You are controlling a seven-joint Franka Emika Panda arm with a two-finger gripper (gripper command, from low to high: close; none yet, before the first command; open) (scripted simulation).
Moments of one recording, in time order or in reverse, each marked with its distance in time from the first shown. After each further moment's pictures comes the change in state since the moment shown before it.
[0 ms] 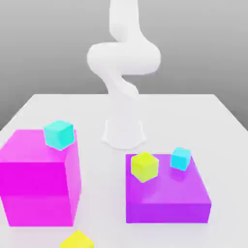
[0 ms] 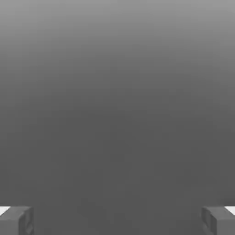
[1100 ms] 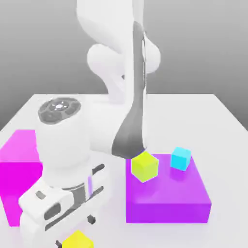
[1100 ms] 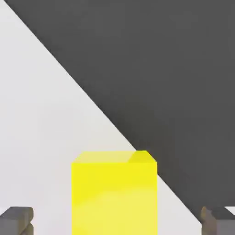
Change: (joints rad) arm -0.017 1.195 -0.146 0.035 0.216 0.410 -1.137
